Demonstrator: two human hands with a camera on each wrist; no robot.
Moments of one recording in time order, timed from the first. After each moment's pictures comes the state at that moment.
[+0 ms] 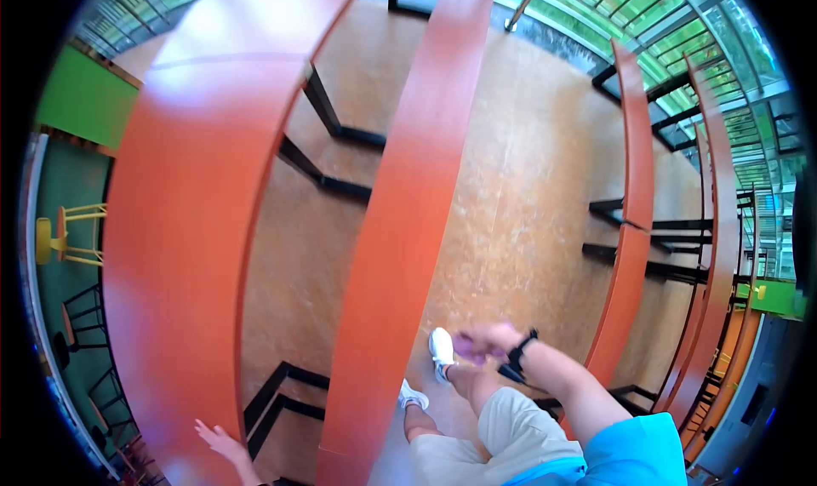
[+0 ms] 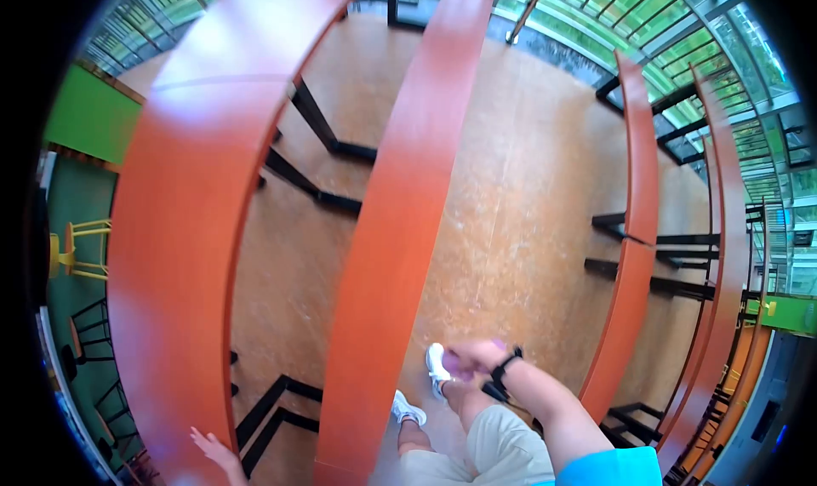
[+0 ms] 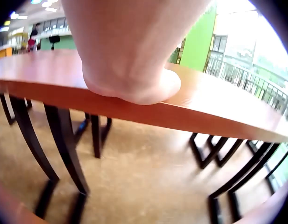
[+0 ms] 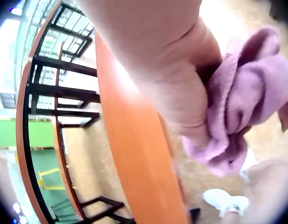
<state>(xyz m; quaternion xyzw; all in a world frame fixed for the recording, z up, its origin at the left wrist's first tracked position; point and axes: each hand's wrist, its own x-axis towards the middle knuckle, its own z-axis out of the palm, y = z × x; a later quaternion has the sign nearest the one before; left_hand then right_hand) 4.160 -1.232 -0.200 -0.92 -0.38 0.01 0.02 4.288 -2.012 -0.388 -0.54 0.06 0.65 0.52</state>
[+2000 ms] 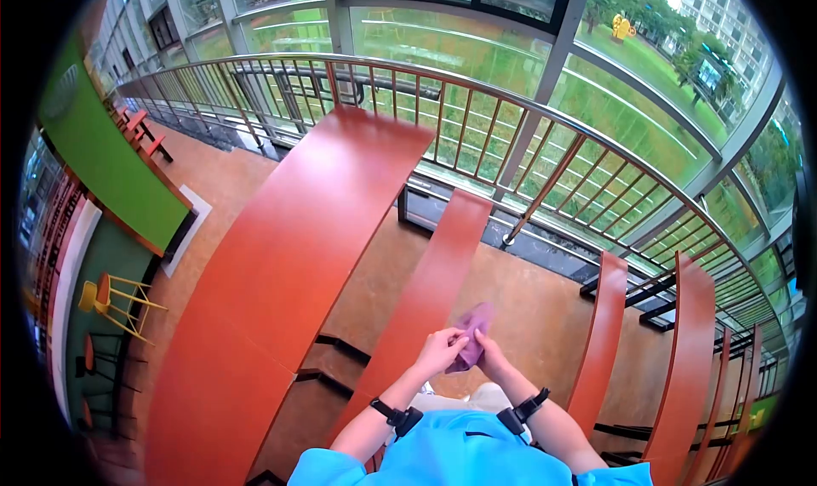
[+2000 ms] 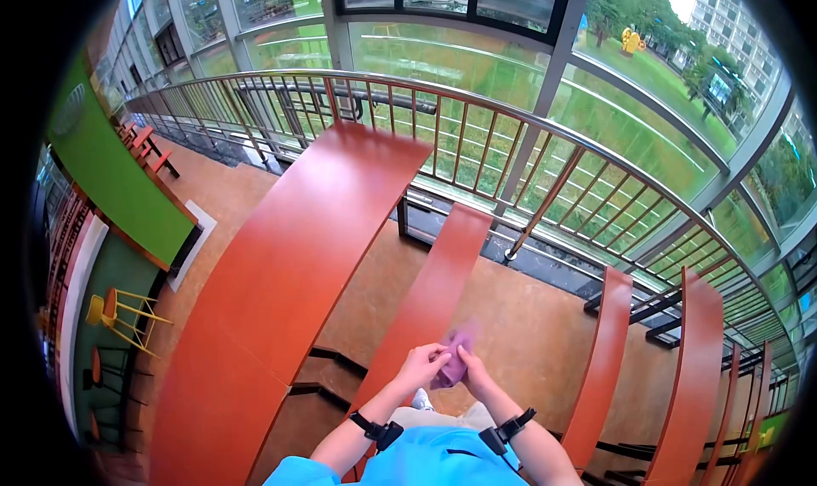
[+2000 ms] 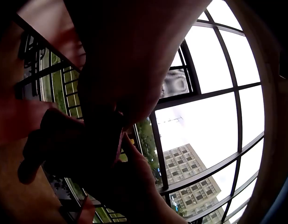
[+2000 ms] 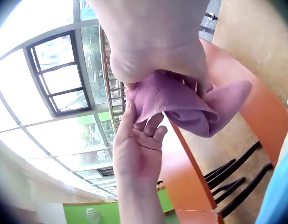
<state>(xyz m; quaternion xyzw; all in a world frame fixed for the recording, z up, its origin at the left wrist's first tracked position) 5.011 -2.120 0.032 -0.75 0.08 0.20 -0.63 4.976 -2.308 -0.015 -0.46 0.19 0.24 0.83</state>
